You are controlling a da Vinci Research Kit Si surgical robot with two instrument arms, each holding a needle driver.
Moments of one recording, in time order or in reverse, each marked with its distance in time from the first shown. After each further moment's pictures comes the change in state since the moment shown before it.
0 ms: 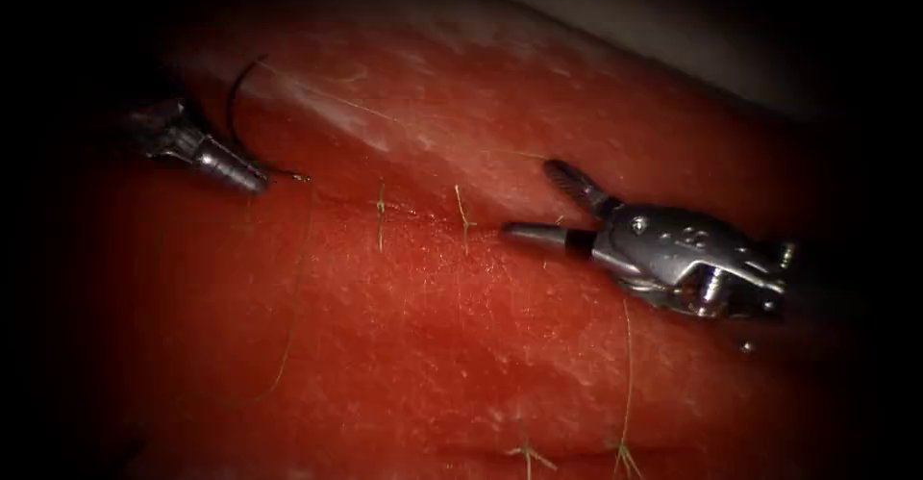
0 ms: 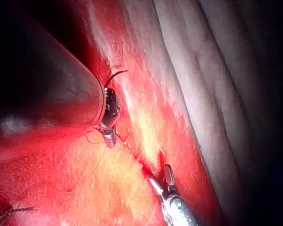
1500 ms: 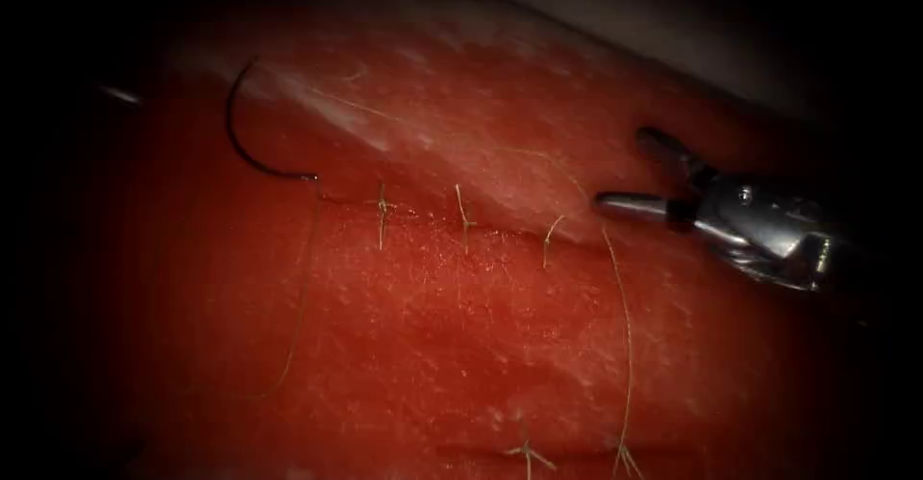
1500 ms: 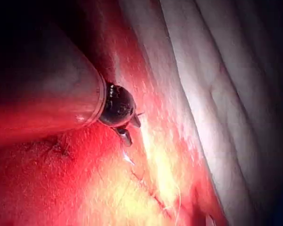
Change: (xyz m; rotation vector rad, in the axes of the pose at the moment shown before) right arm 0.004 0.005 -0.005 0.121 0.022 -0.105; left arm 0.001 -0.003 -0.007 0.303 0.187 0.296
